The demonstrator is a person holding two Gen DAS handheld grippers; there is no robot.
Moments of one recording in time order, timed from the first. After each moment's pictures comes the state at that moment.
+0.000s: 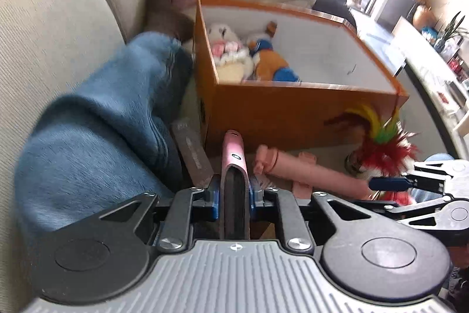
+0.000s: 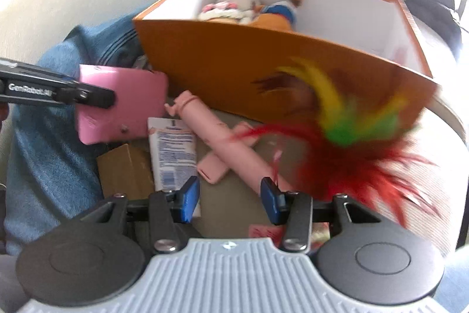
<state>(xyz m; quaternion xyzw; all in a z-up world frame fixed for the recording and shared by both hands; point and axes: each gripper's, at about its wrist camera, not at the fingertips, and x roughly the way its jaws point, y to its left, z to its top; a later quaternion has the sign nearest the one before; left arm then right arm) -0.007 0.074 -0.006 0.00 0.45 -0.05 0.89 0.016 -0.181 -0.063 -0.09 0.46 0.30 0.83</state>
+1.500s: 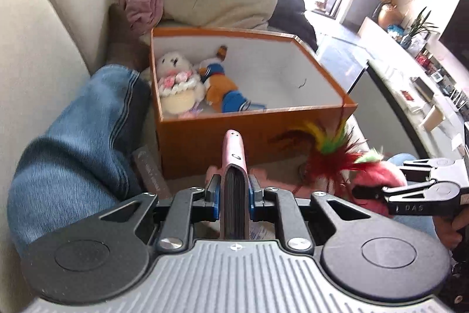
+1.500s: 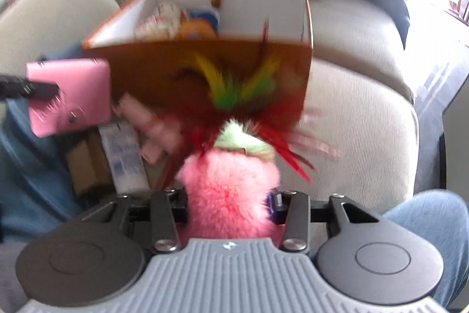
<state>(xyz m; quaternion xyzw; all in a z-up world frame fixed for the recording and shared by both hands) -0.013 0.043 0.029 0.01 0.43 -0.12 0.89 0.011 -0.256 -0.029 -0.04 0.45 0.25 0.86</state>
